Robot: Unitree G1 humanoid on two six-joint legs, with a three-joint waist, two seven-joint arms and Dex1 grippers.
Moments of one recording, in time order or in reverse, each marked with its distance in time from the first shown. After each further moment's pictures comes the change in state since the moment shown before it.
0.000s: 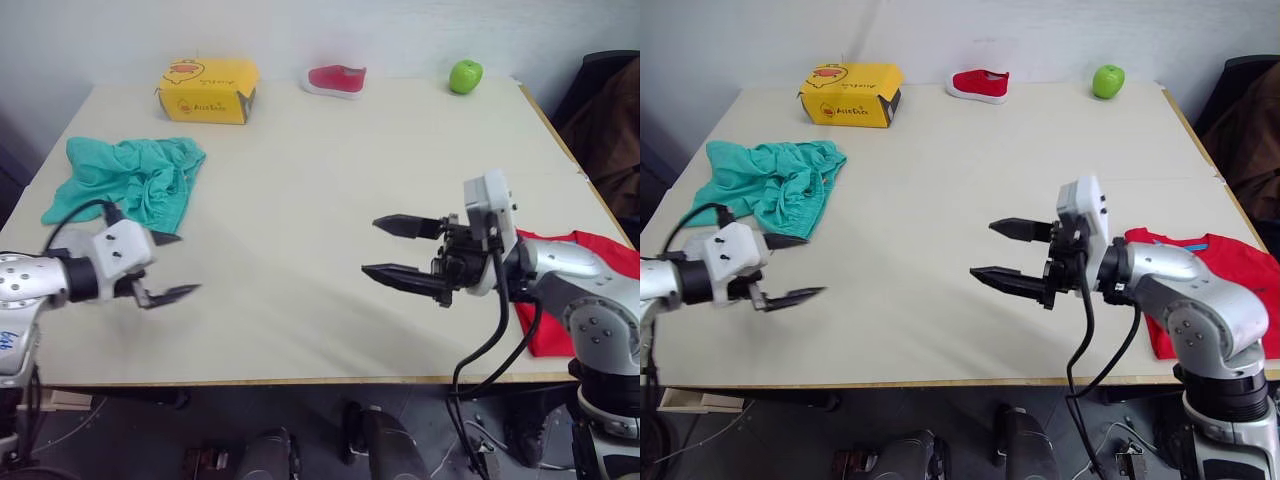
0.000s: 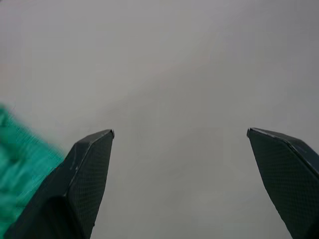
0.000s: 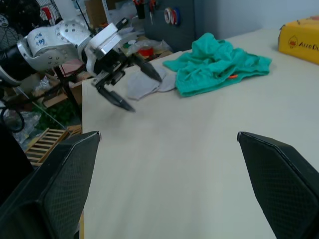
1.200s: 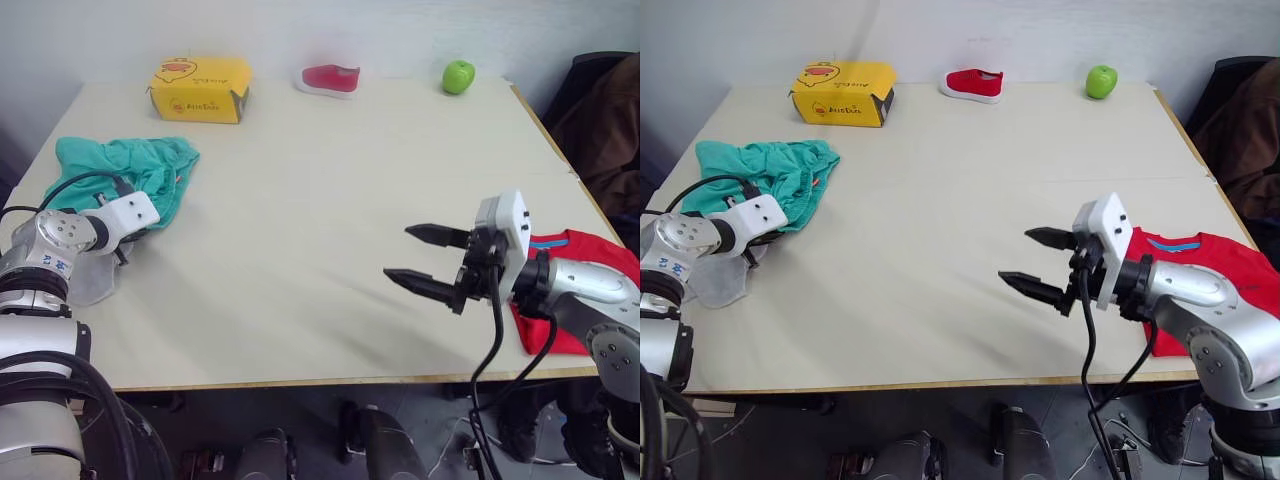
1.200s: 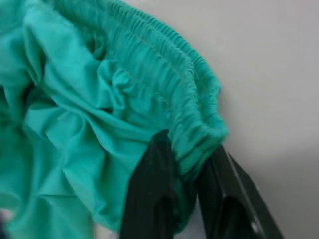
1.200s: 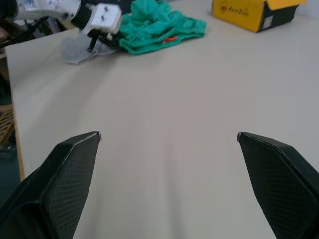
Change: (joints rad) left arm -0.797 -0.219 -0.310 1.162 0.394 -0.252 0.245; right arm 0.154 -0.102 -0.080 -0.105 -0.062 -0.041 -0.085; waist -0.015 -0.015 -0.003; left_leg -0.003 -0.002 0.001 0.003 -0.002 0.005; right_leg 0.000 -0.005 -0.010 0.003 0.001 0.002
